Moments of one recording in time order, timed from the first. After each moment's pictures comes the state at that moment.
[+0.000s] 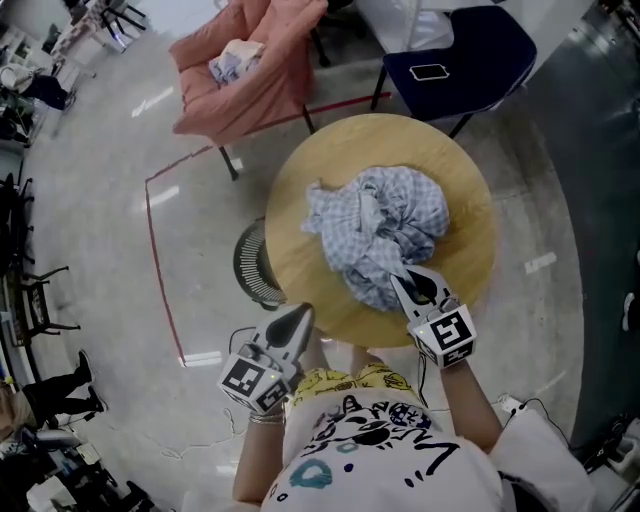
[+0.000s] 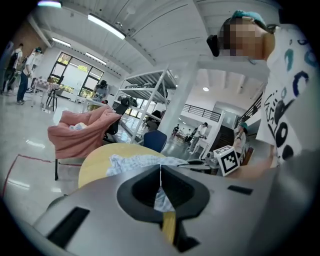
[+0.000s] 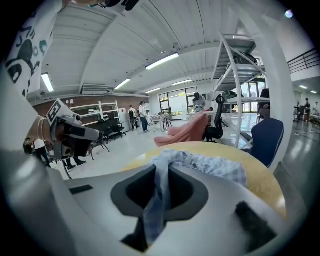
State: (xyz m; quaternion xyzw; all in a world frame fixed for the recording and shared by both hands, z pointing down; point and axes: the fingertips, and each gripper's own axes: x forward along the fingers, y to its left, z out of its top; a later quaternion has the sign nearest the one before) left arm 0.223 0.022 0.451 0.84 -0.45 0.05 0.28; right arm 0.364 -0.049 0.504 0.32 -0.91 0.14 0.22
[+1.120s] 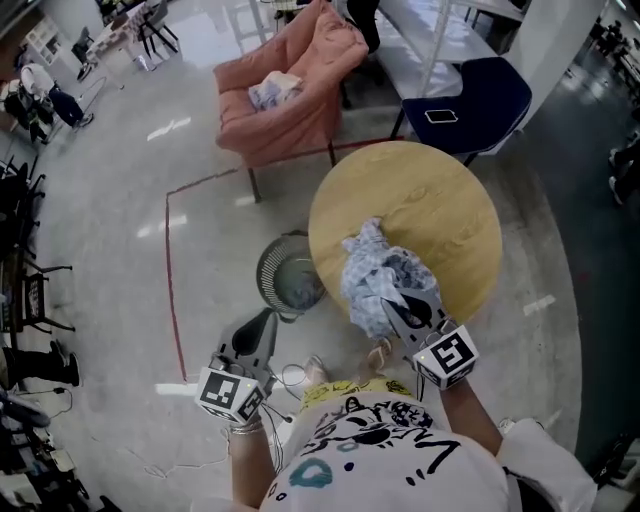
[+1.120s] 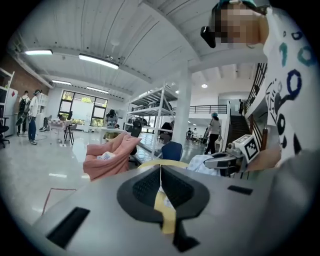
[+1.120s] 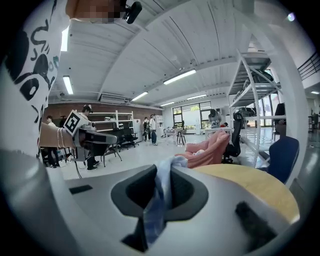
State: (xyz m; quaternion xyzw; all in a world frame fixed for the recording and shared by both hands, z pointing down) left arm 0.072 0.121 0.383 0.82 -0.55 0.07 0.15; right arm 0.257 0.064 0.417 0.27 -0.95 0.08 0.15
